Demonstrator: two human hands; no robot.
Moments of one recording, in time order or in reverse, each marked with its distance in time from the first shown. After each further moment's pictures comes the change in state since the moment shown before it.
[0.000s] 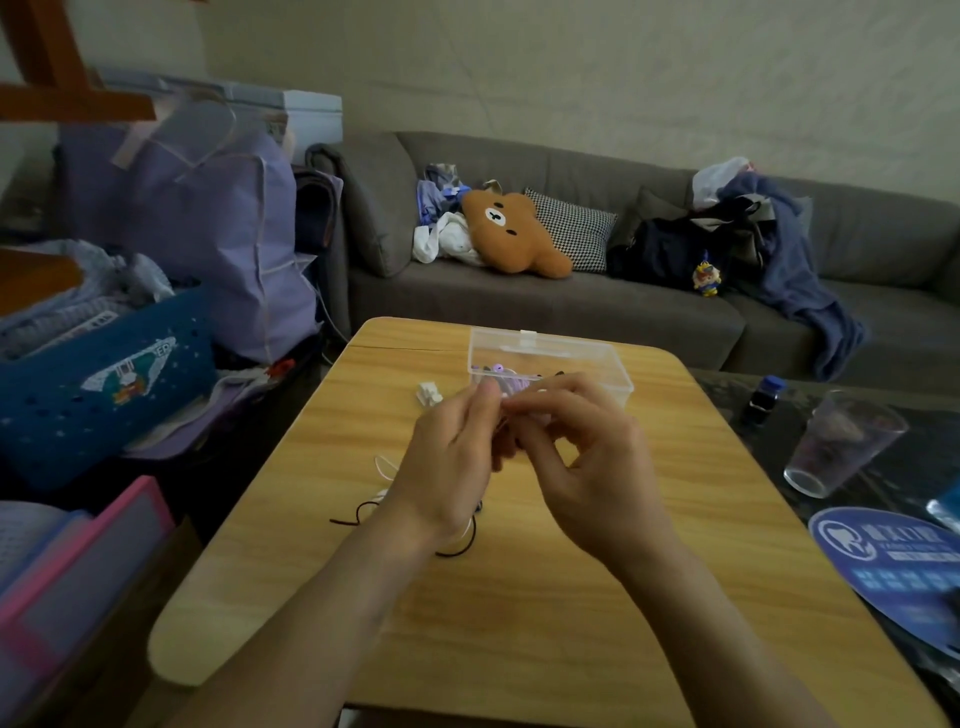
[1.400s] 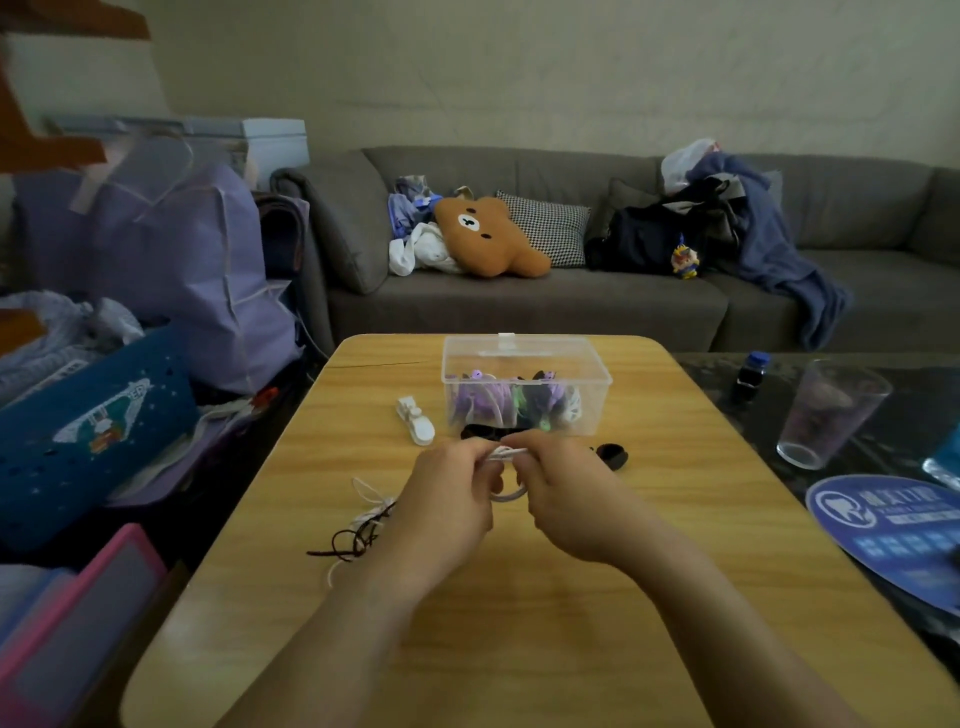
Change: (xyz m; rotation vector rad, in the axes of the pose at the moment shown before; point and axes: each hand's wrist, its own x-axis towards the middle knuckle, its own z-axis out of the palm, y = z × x) left_hand 0.003 -0.028 0.010 0.606 -0.158 -0.049; right_hand 0.000 0.021 -0.006 -0.336 -0.528 0.526
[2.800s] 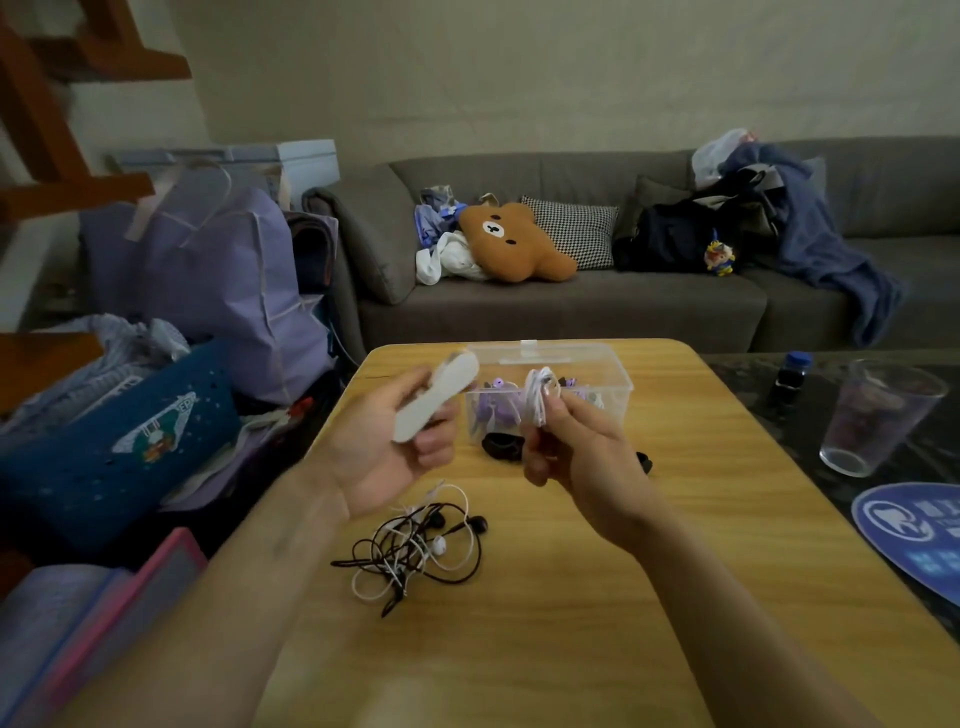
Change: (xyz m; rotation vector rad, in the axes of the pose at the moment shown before) left_hand 0.032 -0.009 -0.074 -1.242 -0.288 -0.333; right_hand 0.018 0.004 -0.003 1.074 0.071 -0.169
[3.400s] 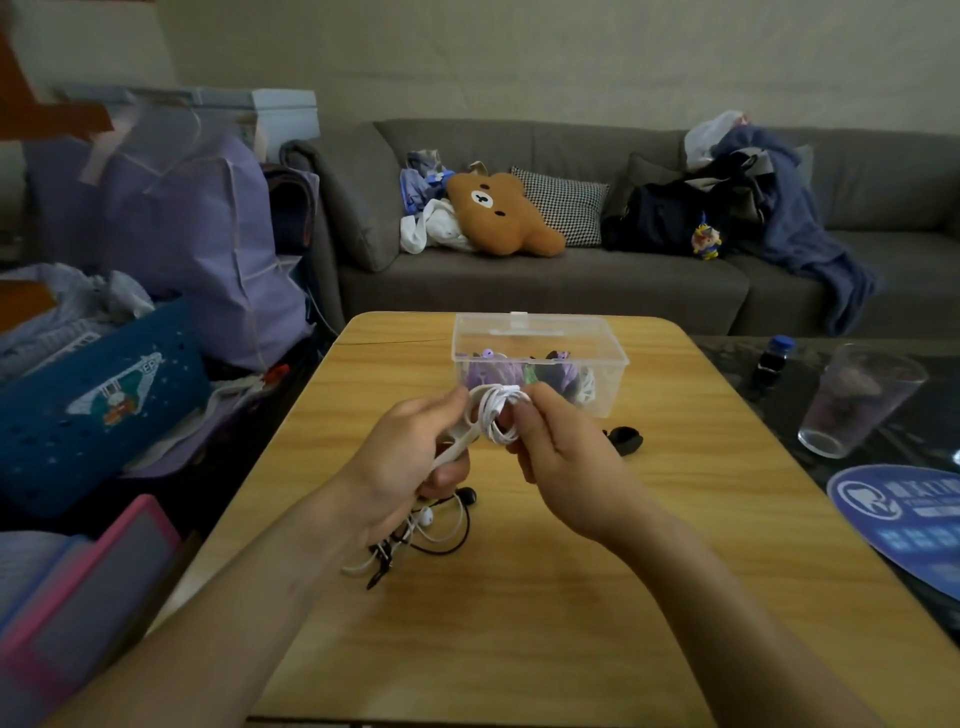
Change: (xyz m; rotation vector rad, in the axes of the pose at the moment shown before) left_hand -0.008 -0.045 0.014 0.409 0.127 0.088; right_hand -0.012 0.013 0.008 -0.649 -0.002 -0.109
